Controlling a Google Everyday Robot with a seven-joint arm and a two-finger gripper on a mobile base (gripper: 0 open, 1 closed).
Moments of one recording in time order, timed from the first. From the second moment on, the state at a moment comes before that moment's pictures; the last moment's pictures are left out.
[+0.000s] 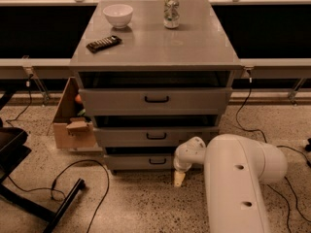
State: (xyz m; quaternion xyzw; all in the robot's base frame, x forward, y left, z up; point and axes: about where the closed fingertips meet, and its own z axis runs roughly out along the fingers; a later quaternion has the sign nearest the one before) arm 0.678 -0.119 0.239 -0.68 0.72 -0.02 0.14
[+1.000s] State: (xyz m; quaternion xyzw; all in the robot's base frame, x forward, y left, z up) arm 0.711 -0.111 0.200 -0.68 0.73 -0.02 0.10
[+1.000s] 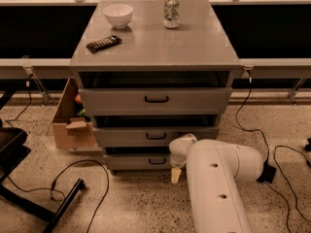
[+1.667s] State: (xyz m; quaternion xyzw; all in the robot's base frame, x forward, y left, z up) arm 0.726 -0.117 0.196 -0.67 0.74 -0.03 0.09
